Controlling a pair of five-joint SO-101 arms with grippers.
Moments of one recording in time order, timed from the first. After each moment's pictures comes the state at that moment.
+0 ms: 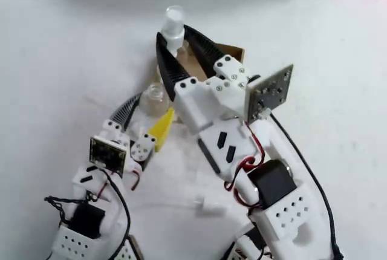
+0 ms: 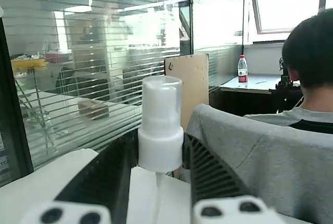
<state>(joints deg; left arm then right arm) 15.8 -103.9 94.3 21.9 -2.8 -37.5 -55.3 36.2 16.0 -3.3</state>
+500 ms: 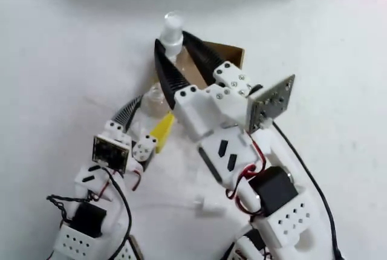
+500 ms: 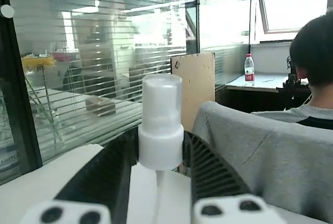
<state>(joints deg) 15.9 -103.9 96.0 21.8 -2.8 -38.9 -58.1 39.4 16.0 -3.3</state>
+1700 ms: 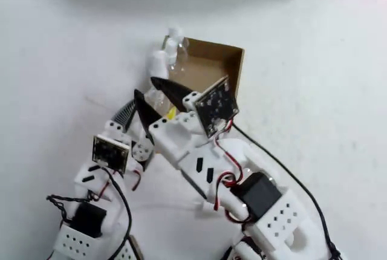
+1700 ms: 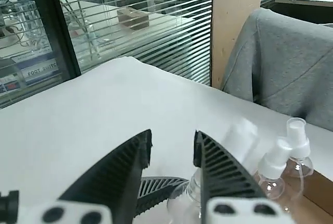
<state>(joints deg) 15.8 -103.9 96.0 21.8 -2.8 -47.5 -58.4 41.5 33.1 -3.3</state>
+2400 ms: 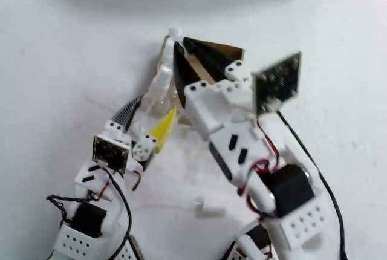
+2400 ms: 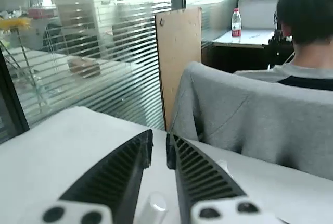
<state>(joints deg) 15.8 -103.9 96.0 21.8 -2.8 -35.5 -52.4 26.6 36.8 -3.4</state>
